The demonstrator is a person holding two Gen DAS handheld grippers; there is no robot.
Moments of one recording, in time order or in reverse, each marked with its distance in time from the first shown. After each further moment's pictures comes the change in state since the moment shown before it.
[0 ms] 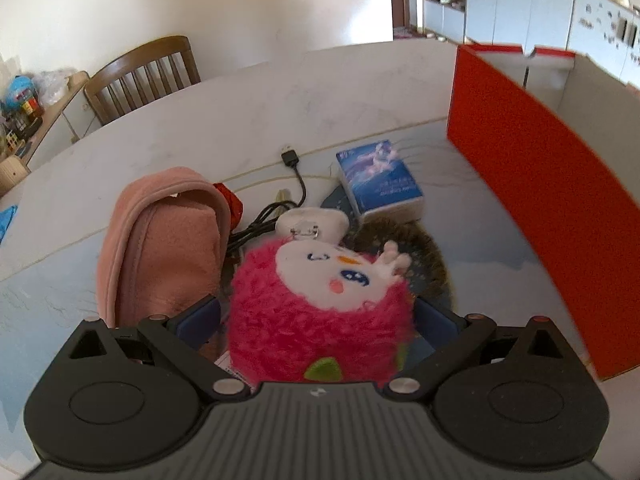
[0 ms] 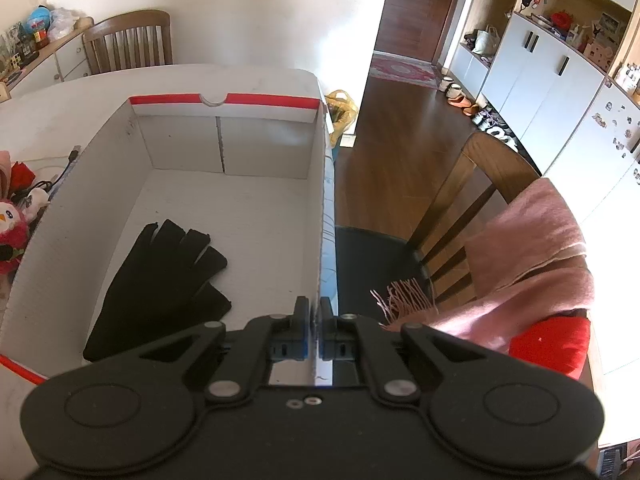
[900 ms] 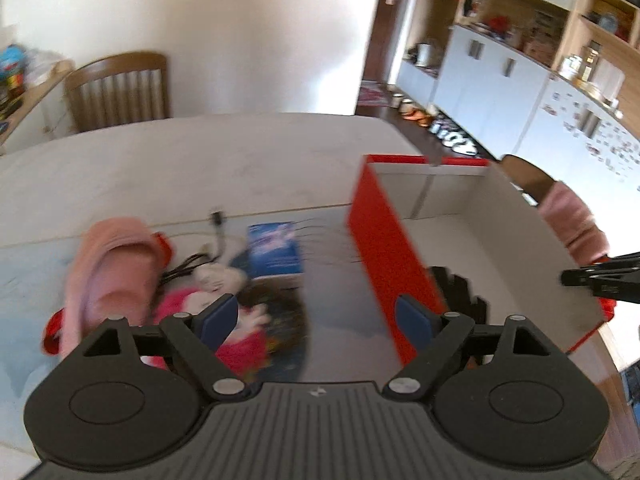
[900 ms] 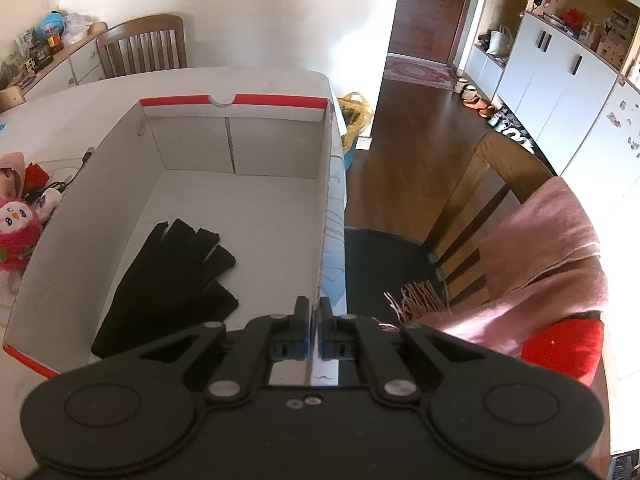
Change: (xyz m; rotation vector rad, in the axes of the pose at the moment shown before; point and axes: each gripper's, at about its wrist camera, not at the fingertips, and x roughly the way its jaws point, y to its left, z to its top) left arm -0.095 -0.019 0.032 -0.205 -0.113 -0.189; right arm -0.001 -0.008 -0.003 -0.002 -0.014 0.055
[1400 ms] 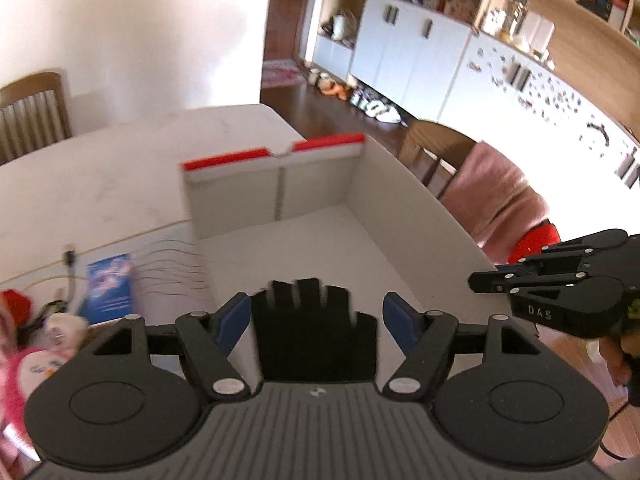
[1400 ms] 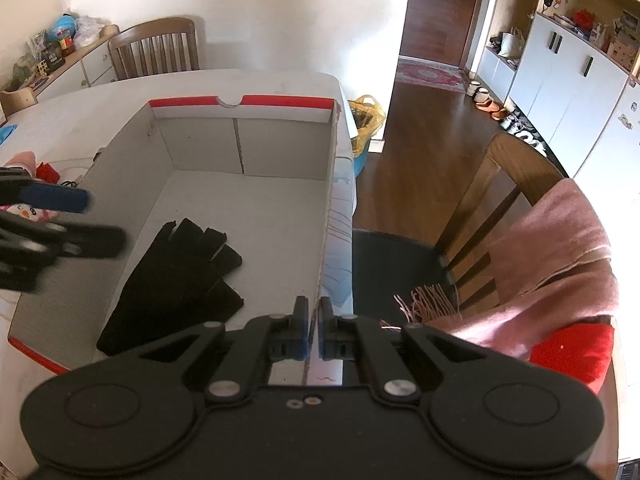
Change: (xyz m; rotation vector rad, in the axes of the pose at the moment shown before) left arm 0.046 -0.120 0.024 0.159 0.048 -0.187; right arm 0.001 -0.006 -0.003 -0.010 -0.005 0.048
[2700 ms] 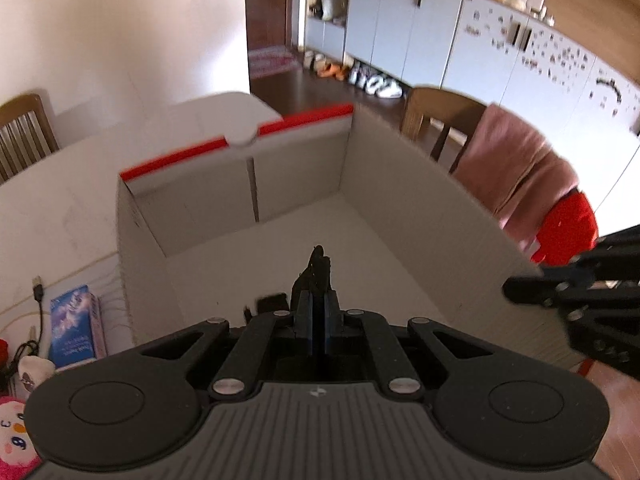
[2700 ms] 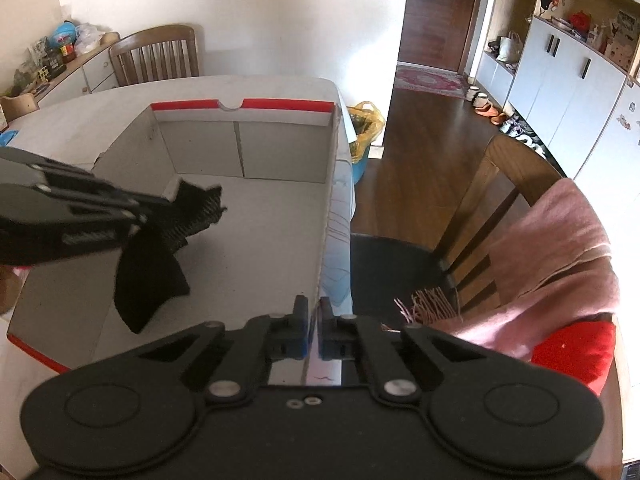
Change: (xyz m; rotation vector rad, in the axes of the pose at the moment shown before) left arm 0.077 -0.030 0.005 0.120 0.077 0.031; right arm -0.004 -0.001 -0.007 0.006 -0.027 0.012
